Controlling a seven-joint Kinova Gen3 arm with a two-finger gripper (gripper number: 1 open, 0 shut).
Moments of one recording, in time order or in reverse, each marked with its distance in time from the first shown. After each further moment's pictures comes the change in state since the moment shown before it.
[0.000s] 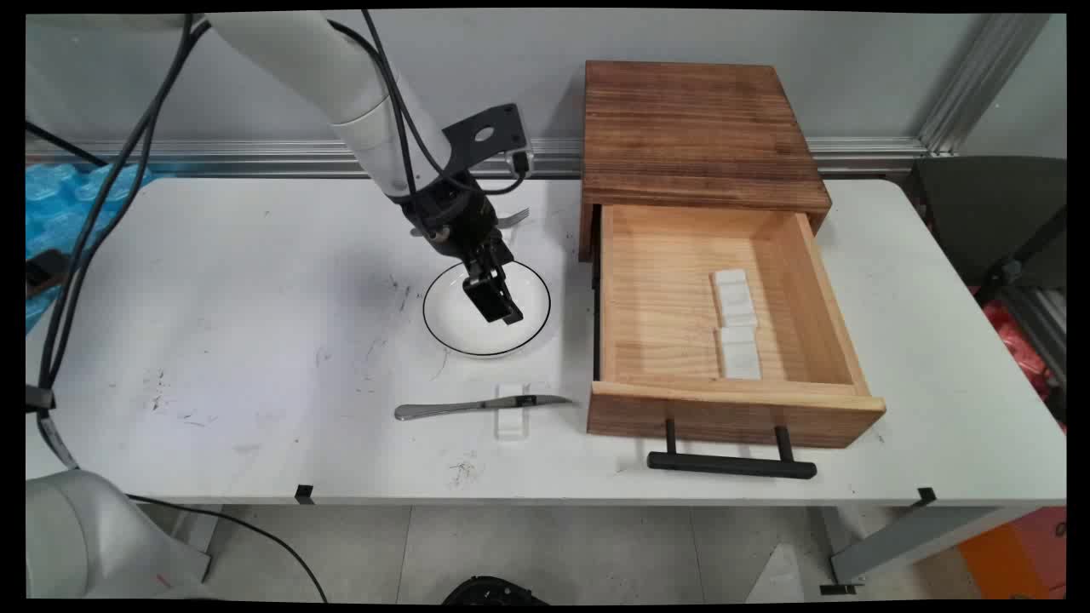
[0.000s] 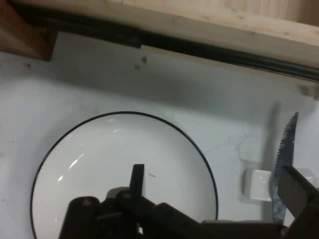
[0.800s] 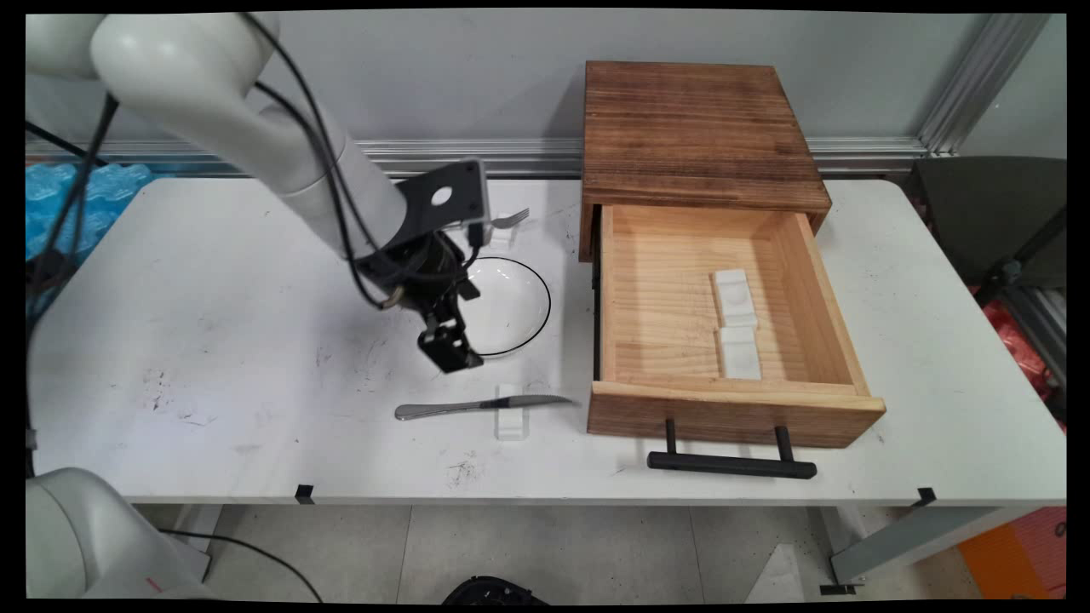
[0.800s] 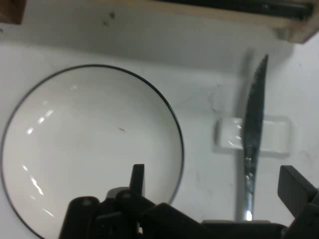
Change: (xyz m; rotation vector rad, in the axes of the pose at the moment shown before) arm -0.046 0.057 -0.003 0.061 -0.026 0.066
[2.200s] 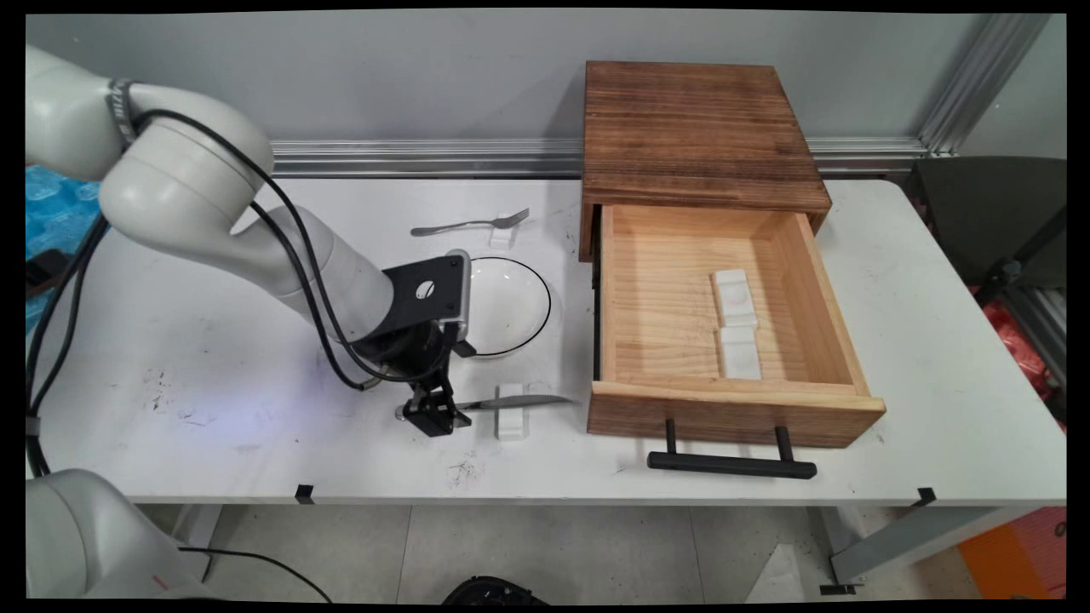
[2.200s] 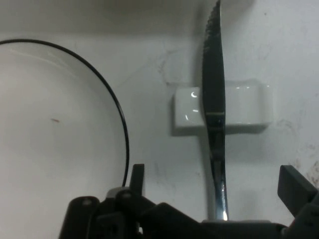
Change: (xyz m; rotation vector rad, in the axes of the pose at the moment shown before) arm -0.046 0.035 0.056 -0.021 0.036 0.103
